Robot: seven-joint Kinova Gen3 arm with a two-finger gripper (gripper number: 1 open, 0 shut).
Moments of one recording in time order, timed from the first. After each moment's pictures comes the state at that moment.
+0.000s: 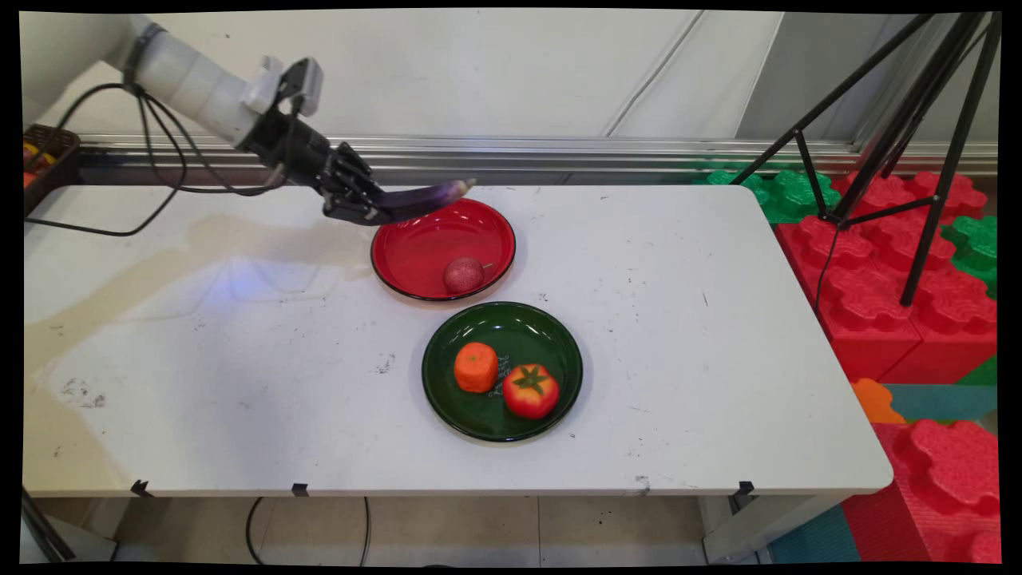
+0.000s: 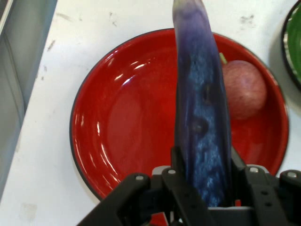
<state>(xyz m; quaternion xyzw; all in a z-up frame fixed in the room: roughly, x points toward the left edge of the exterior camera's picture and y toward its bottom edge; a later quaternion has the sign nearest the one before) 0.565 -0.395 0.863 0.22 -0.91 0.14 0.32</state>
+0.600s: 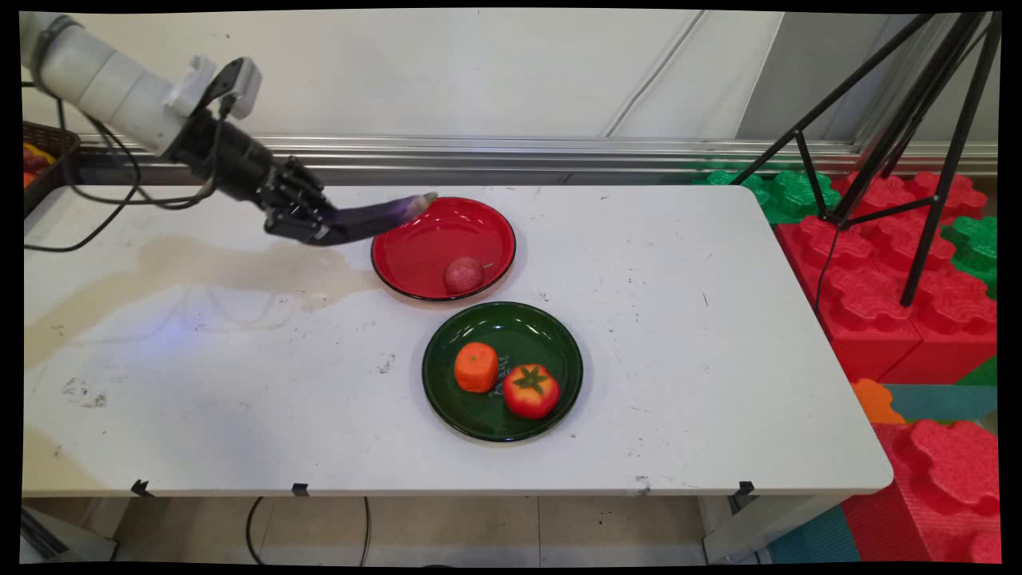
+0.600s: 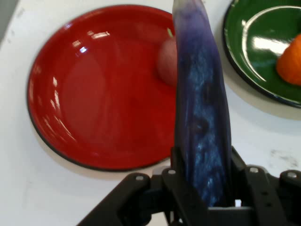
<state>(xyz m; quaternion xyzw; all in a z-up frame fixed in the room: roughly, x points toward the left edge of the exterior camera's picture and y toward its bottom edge) 0.583 -0.320 0.889 0.25 -0.91 0.11 0.32</state>
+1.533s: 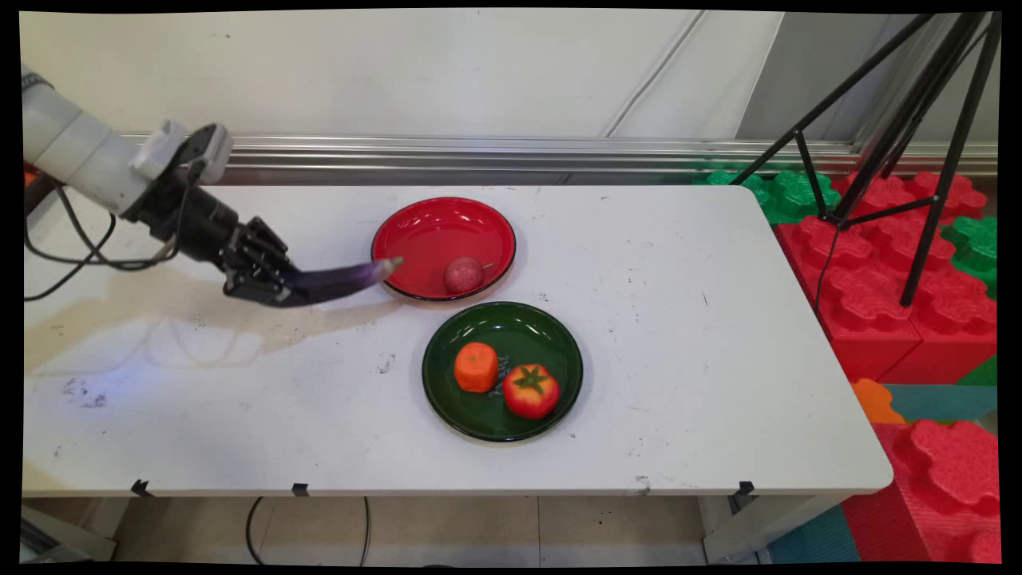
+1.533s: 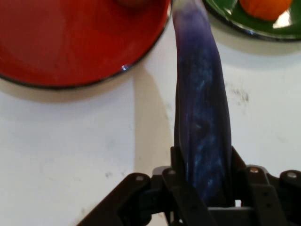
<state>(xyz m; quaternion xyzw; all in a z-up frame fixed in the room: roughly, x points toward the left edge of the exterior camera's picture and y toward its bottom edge) 0.591 -0.263 0.853 0.29 -0.91 0.06 0.28</state>
